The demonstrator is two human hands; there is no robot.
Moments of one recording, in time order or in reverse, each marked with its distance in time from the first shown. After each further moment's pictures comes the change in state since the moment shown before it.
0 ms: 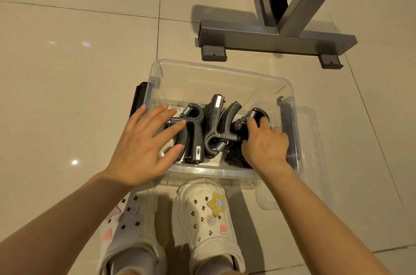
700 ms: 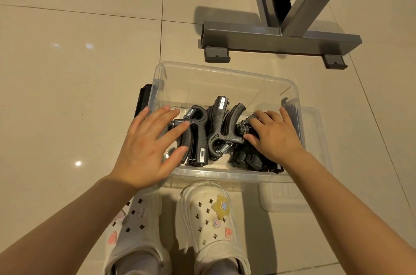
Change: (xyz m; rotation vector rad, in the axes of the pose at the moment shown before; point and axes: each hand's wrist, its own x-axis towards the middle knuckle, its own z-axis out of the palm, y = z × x) left_hand 0.000 -0.001 0.000 -0.020 0.000 -0.039; right_hand 0.036 0.034 0.014 -0.019 0.120 -0.381
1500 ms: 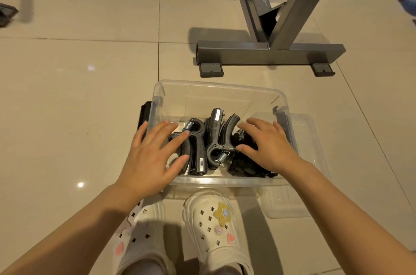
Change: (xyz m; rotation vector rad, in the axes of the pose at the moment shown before) left_hand 0.001 0.001 -0.004 0.043 -0.155 -0.046; right_hand -0.021 -0.010 -0.027 0.394 0.022 0.050
